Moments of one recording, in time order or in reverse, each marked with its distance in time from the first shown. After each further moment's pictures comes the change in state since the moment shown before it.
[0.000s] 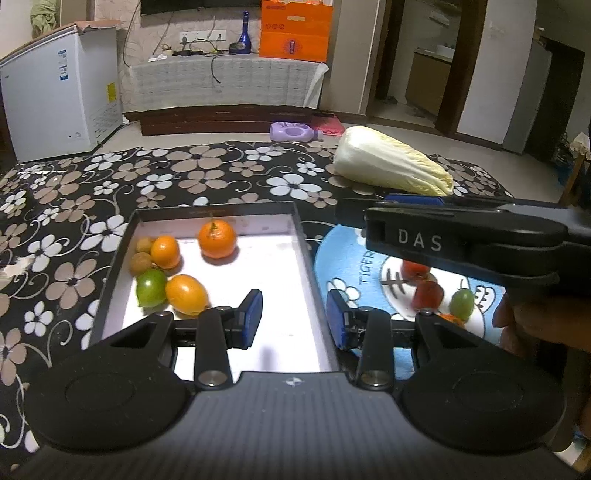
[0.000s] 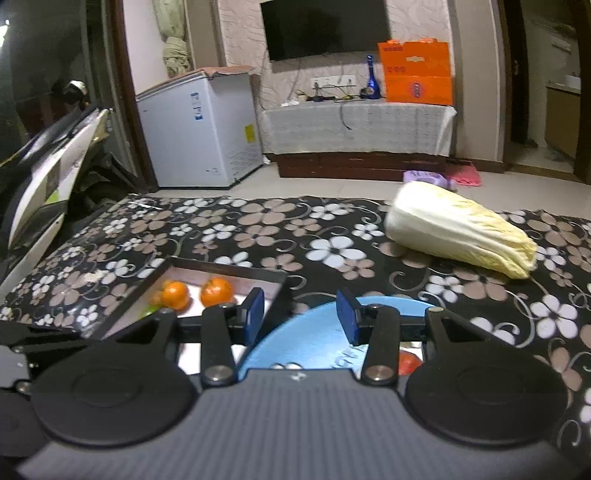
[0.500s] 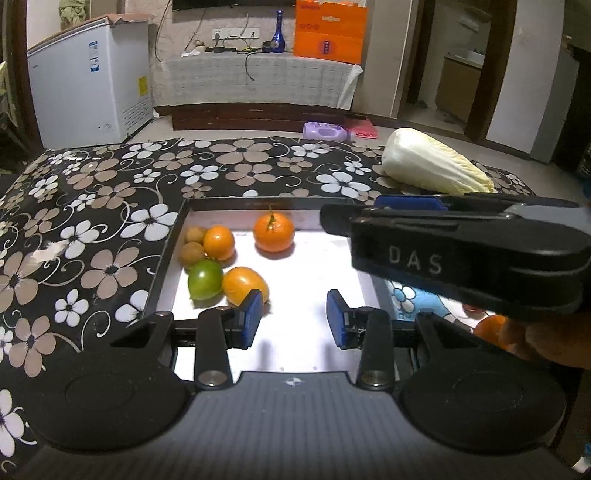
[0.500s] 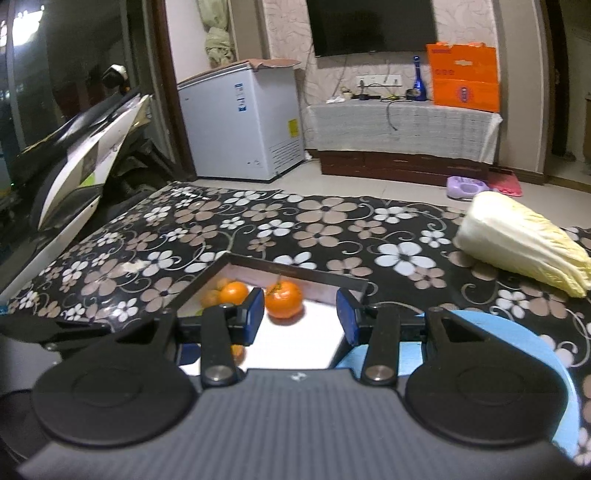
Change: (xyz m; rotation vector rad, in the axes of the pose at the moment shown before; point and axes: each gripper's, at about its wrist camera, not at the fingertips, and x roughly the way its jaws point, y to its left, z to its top) left arm 0.004 0.035 -0.005 -0.051 0.000 0.085; right arm 0.022 0.046 0.003 -0.069 0.020 0.115
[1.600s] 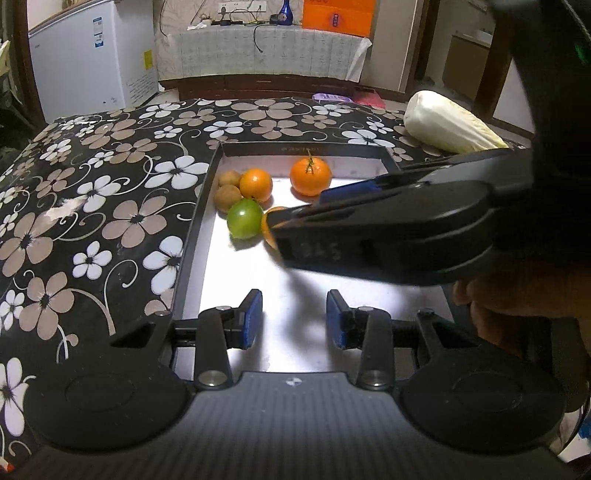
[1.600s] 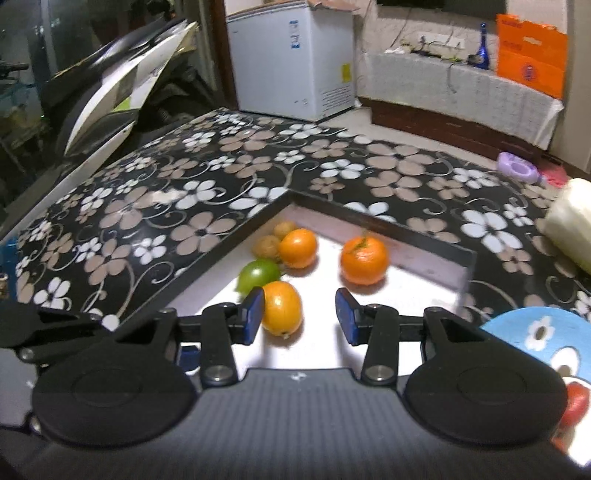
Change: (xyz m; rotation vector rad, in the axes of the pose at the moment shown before) left arm 0.002 0.032 -0.033 0.004 0.088 0.012; right arm 0.060 0.050 -0.010 -0.138 0.203 0.106
